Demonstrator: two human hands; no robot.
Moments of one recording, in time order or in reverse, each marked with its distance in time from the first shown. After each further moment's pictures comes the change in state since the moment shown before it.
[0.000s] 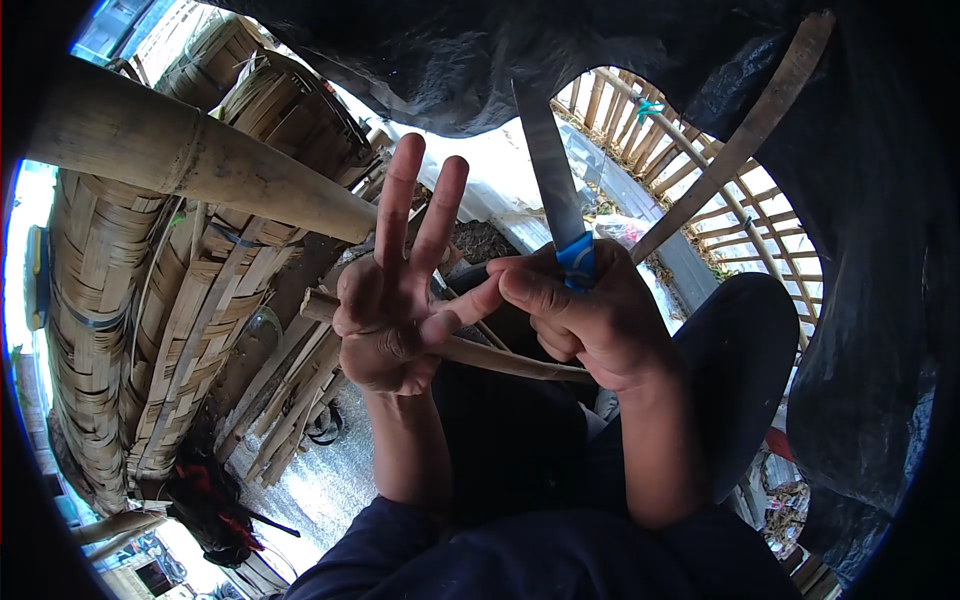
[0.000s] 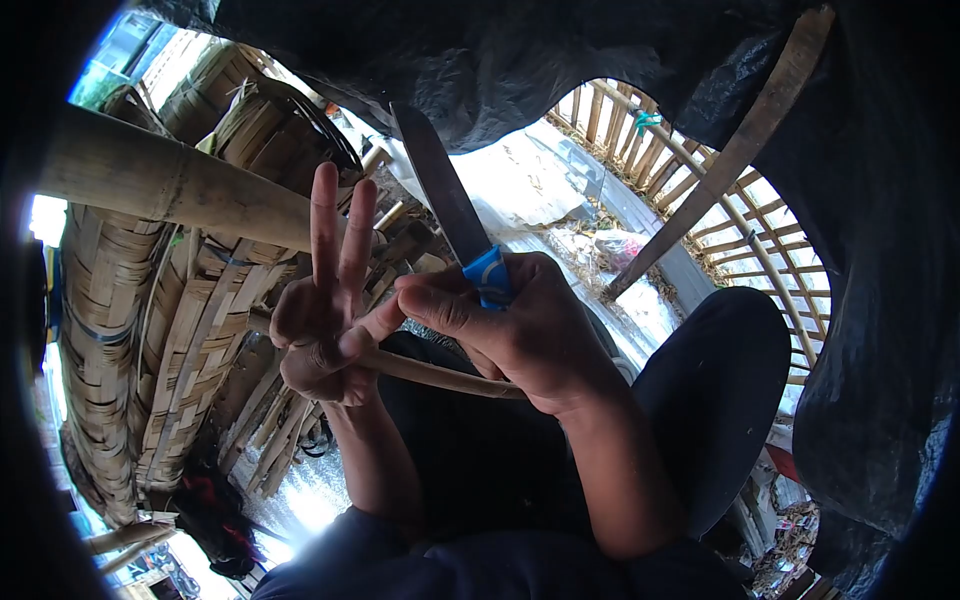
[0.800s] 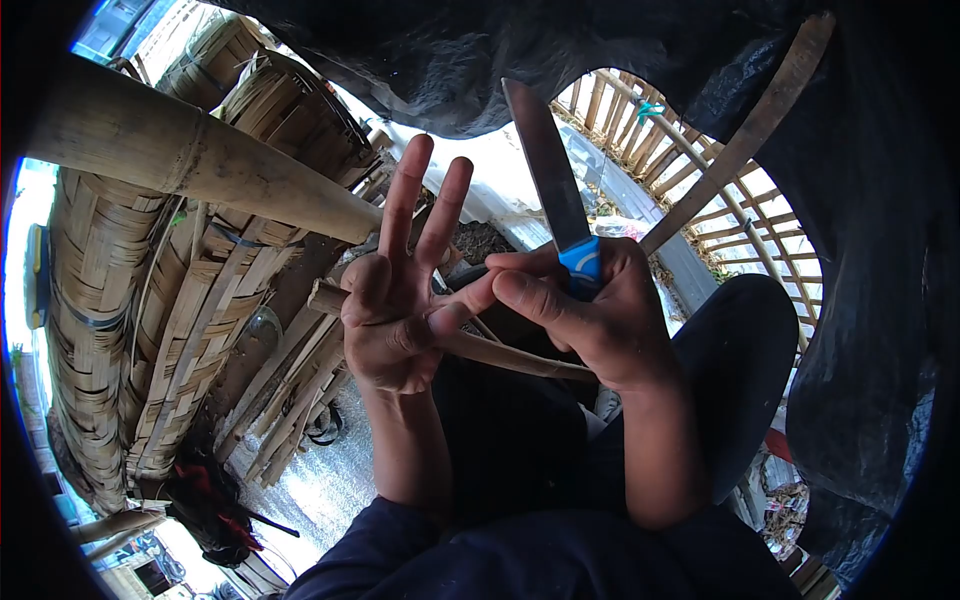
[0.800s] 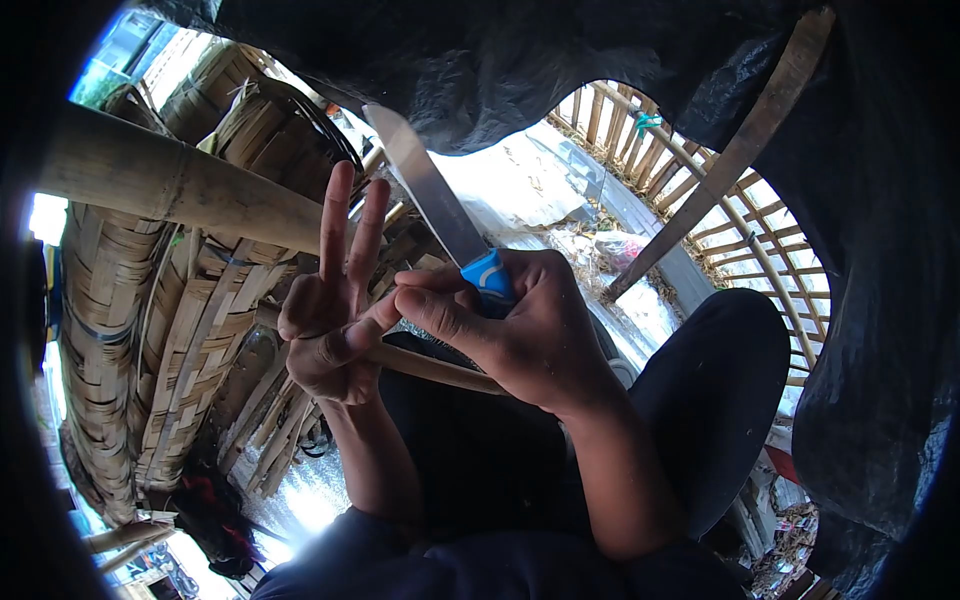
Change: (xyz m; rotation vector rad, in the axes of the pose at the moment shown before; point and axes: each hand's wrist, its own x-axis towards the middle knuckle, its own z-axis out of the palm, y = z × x) left_hand 0.001 0.008 -0.012 0.363 -0.067 -0.065; right_hand 0.002 0.002 0.005 -0.267 0.088 -0.189
